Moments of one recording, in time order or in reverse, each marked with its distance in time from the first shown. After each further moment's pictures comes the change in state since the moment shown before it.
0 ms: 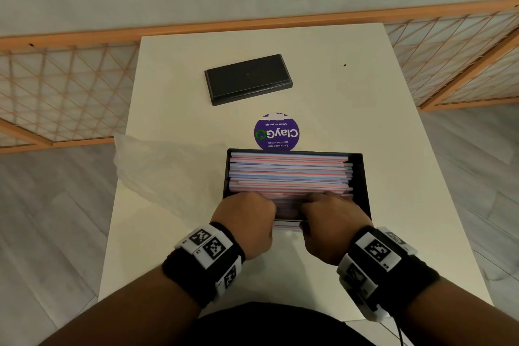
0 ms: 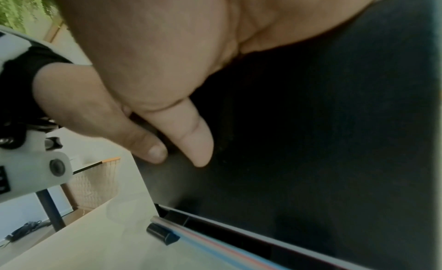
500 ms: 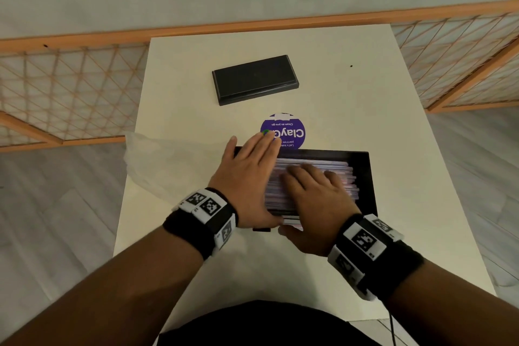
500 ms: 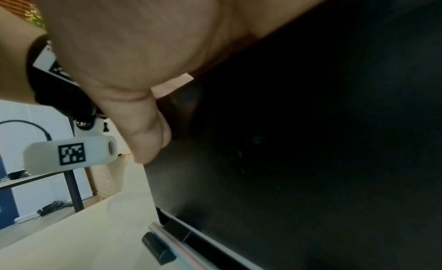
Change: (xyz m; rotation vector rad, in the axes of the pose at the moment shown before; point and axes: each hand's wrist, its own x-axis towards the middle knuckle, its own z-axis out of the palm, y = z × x) left_hand 0.028 -0.034 -0.015 0.120 0.078 -0.031; right_hand 0.017 -0.011 0.003 -0.090 0.172 -0.152
